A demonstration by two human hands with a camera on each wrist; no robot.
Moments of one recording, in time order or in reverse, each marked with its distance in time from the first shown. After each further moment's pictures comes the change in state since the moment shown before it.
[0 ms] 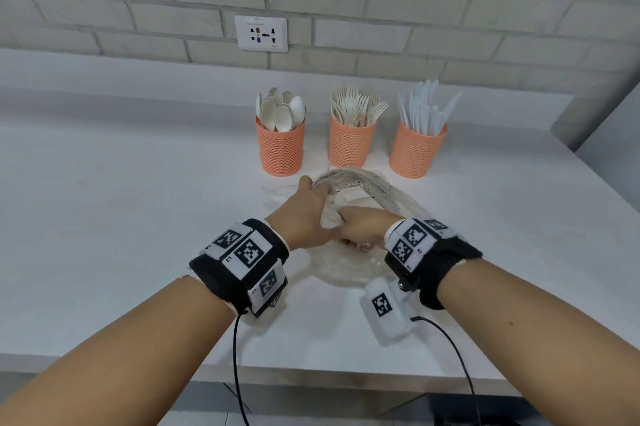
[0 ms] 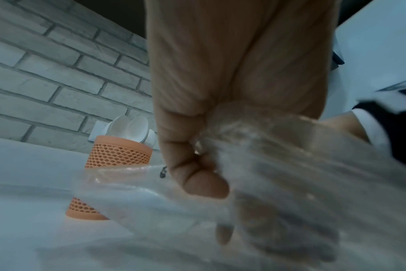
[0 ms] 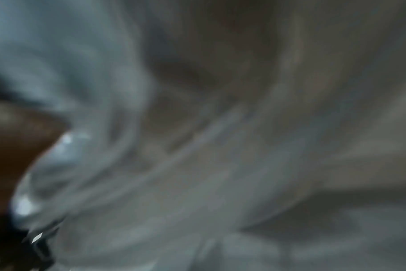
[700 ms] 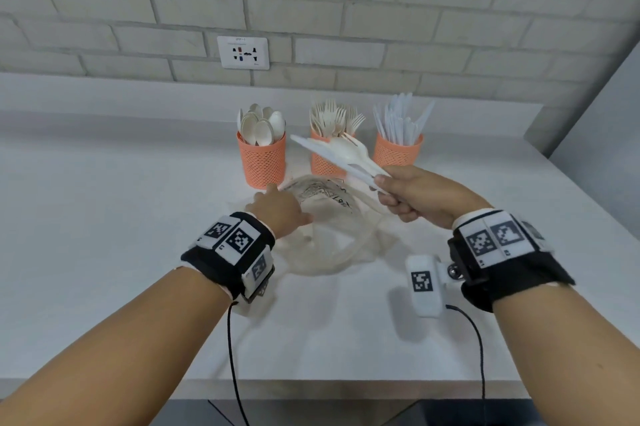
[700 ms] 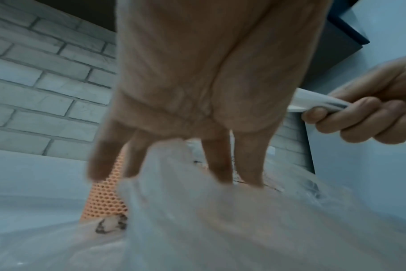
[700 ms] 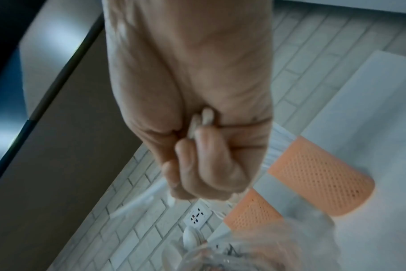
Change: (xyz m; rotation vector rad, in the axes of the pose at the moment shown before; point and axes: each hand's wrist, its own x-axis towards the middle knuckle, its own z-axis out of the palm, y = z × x) left_hand 0.028 -0.006 -0.007 0.212 -0.059 -0.303; right_hand -0.067 0.046 -0.076 0.539 0.165 -0.287
